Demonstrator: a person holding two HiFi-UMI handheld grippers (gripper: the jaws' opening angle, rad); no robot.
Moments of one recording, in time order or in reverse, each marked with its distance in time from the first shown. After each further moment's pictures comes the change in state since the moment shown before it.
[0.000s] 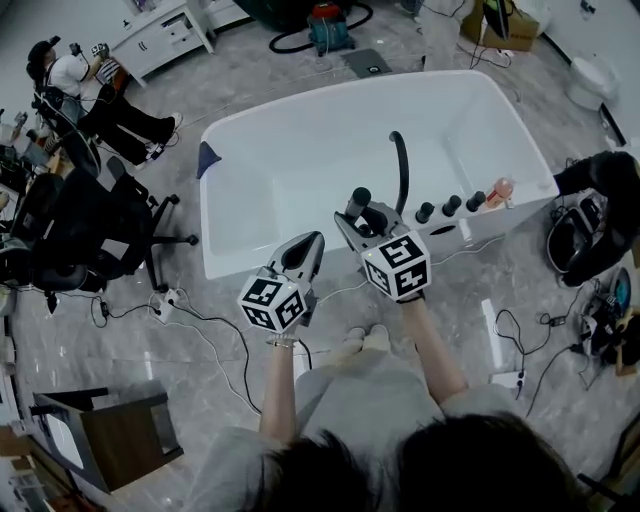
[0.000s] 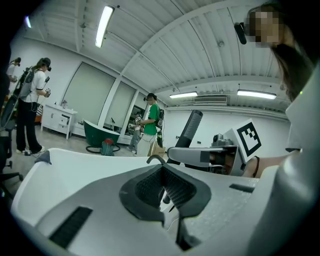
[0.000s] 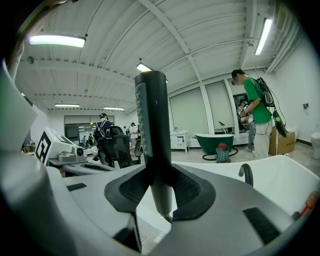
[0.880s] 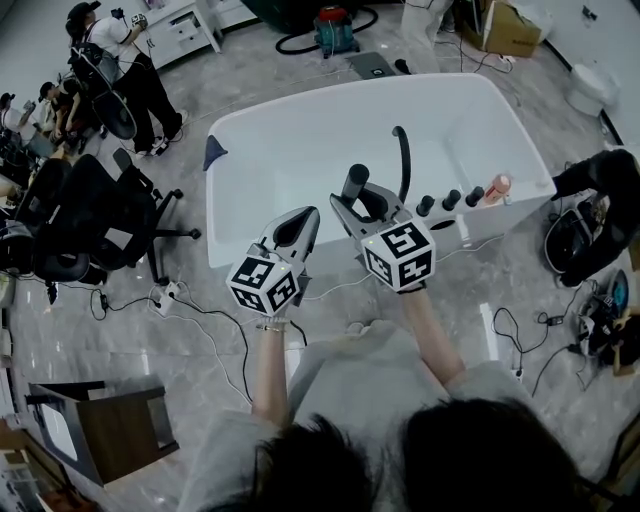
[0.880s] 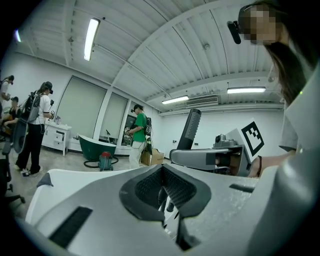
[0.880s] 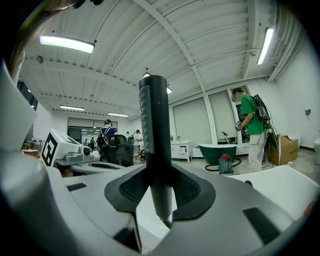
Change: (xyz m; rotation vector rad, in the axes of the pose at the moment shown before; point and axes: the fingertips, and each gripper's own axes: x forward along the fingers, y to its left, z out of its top) left arm -0.032 -0.017 0.057 0.127 -0.074 -0.023; right arm -0.023 0.041 0.054 -0.046 -0.103 0.016
